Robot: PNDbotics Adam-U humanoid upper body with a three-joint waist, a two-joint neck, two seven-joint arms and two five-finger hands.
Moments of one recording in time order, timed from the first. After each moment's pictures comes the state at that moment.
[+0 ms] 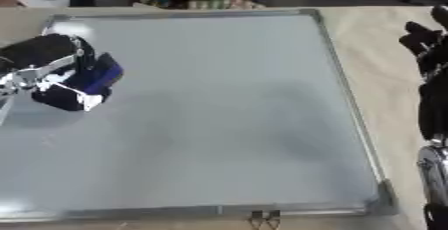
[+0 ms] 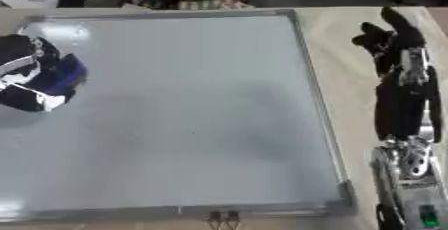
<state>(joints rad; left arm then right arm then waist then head) -0.98 0.55 -0.33 -1.21 -0.81 -0.18 -0.45 -0.23 -0.22 -0.21 -1.99 -0.01 -0.21 -0.13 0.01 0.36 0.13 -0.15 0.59</state>
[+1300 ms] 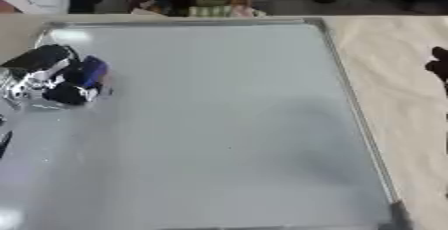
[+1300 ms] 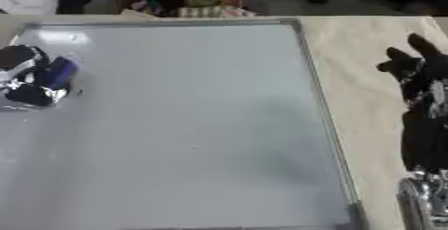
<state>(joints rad) -1.10 0.47 -0.16 -0.84 -1.00 -0.12 -0.31 -0.24 -0.22 -0.21 -1.99 0.00 -0.21 -0.12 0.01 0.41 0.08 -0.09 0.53</state>
